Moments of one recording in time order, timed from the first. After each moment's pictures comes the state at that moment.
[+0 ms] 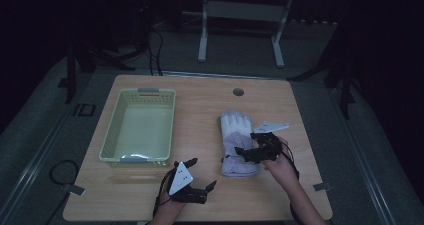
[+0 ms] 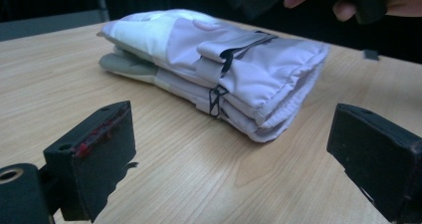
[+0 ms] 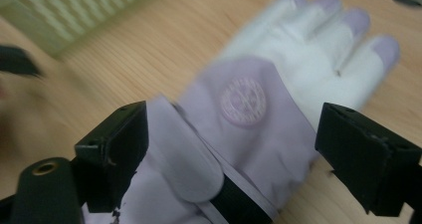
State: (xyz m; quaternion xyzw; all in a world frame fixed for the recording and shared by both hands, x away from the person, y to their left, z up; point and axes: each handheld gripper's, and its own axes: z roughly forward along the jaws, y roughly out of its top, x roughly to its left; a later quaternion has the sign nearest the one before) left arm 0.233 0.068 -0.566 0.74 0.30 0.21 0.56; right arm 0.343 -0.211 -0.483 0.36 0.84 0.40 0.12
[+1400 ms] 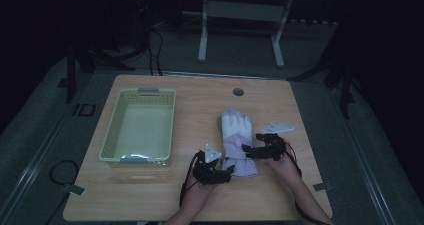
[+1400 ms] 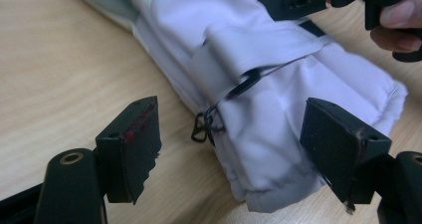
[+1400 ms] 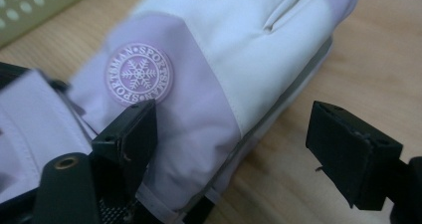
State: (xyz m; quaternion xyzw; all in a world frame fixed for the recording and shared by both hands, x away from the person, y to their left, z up) left arm 0.283 -0.004 -0.554 0.77 0.44 0.11 0.44; right arm 0.371 -0.245 -0.534 0.38 0.82 0.40 0.12
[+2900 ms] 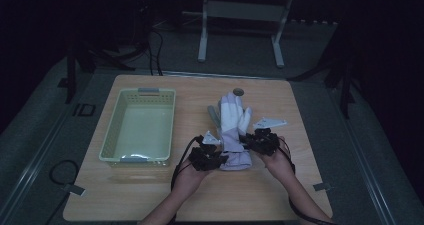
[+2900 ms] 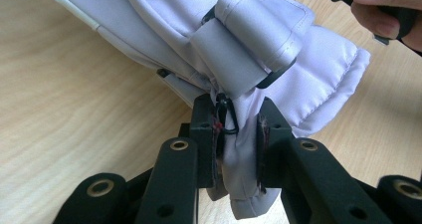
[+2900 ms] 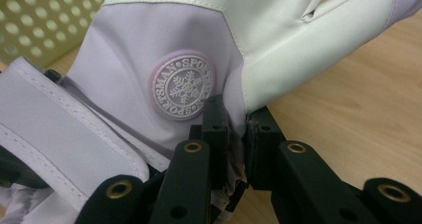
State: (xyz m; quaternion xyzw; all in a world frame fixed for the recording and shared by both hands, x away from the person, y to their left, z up) left arm 0.310 0.018 -0.503 0.83 0.37 0.04 0.42; right arm 0.361 -0.207 -0.489 0.37 0.83 0.40 0.14
